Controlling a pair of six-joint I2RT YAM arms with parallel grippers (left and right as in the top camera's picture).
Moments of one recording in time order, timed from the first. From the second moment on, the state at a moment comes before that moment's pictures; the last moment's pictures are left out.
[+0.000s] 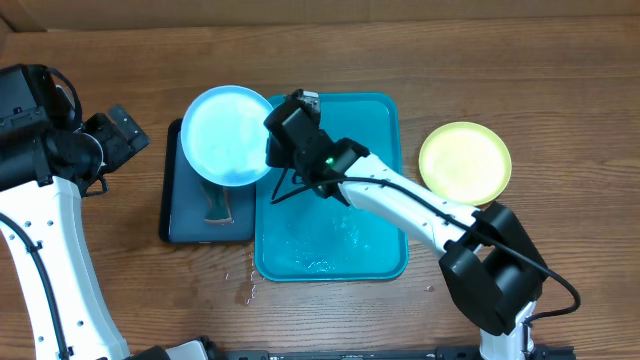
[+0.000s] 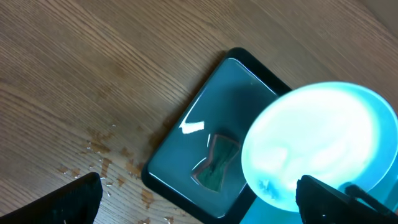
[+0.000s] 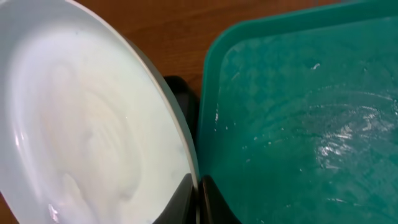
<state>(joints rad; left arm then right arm) 0.36 1.46 1.64 -1.26 0.05 -0.37 0.80 2.00 1.54 -0.33 0.14 0.81</state>
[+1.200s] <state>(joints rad) 0.36 1.46 1.64 -1.26 0.05 -0.37 0.87 2.13 1.71 0.08 0.50 0.28</state>
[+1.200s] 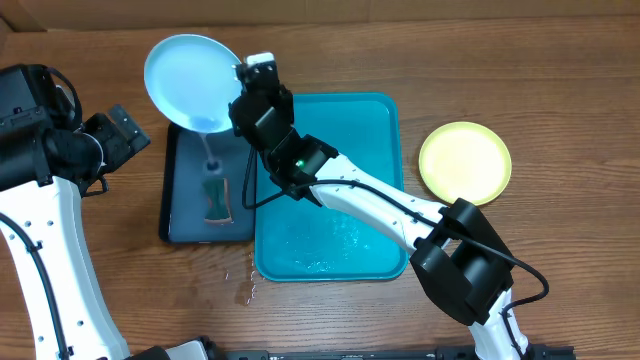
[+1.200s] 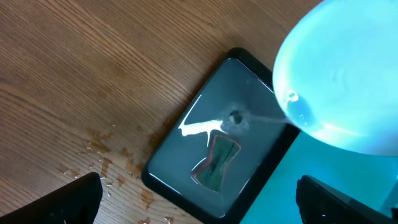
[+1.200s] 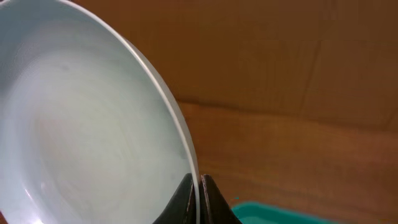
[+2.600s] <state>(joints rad) 0.36 1.46 1.64 -1.26 0.05 -0.37 1.06 2.13 1.72 0.96 0.68 -0.90</state>
